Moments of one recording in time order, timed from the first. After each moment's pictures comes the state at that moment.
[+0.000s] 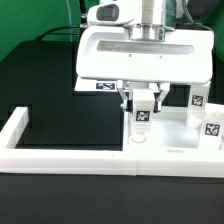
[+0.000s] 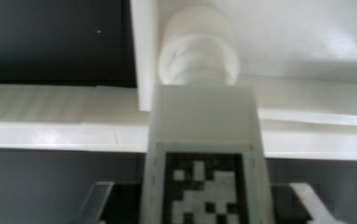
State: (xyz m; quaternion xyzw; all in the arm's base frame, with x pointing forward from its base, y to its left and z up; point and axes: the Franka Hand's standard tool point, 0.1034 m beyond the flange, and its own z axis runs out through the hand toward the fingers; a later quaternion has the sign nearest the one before) arm 0.661 -0.014 0.083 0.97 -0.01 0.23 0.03
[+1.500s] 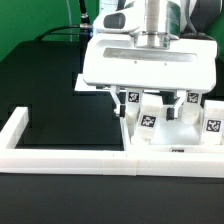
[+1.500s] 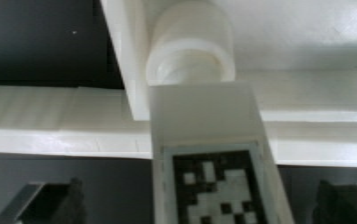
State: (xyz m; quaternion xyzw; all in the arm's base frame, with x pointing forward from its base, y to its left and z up) arm 0.662 -0.006 0.073 0.96 -0.01 0.26 0.04
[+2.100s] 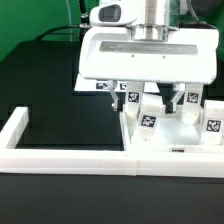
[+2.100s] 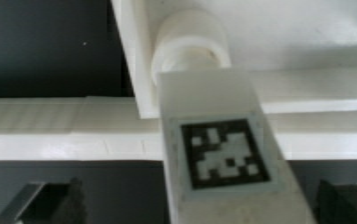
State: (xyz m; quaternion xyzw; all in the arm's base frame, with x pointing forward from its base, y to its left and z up) arm 0.663 -0.011 0.083 0.98 -0.03 0.20 0.02
